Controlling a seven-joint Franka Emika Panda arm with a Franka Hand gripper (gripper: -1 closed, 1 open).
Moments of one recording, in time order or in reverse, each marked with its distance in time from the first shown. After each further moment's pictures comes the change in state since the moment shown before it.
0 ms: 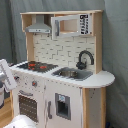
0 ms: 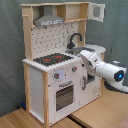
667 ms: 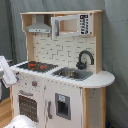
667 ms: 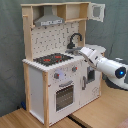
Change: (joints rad) arm 0.021 0.001 -0.060 0.019 -0.039 -0.083 -0.193
